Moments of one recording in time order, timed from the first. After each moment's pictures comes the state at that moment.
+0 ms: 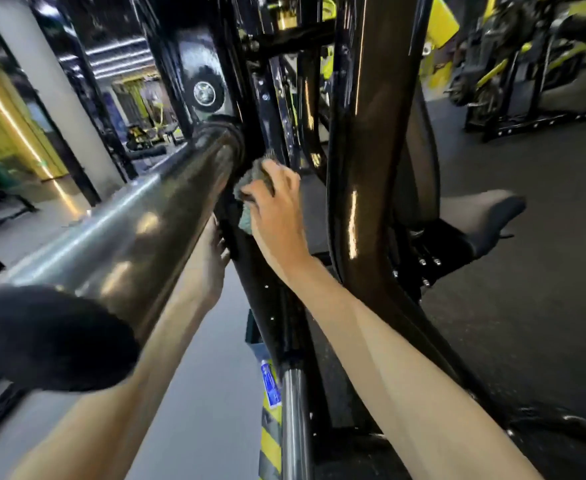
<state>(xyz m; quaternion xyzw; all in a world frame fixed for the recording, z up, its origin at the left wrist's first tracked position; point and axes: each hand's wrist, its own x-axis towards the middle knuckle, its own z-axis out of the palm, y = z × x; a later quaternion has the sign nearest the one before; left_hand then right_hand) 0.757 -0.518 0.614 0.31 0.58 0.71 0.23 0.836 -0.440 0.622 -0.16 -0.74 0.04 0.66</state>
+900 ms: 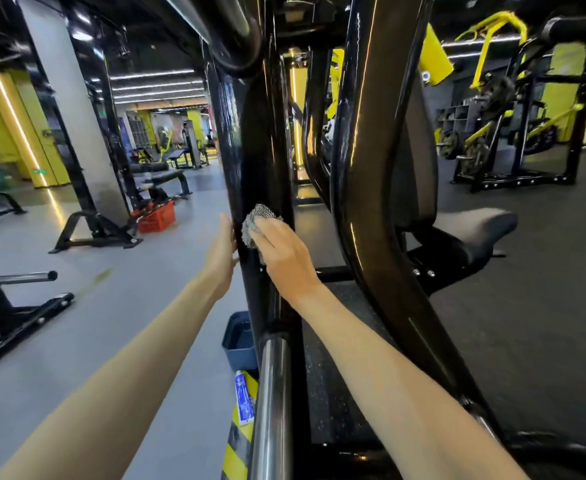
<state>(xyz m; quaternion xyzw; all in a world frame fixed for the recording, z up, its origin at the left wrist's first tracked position) 0.749 -0.516 0.488 0.36 0.60 0.68 0.21 0.840 -0.441 0.456 -0.05 -0.79 -0.12 0.60</state>
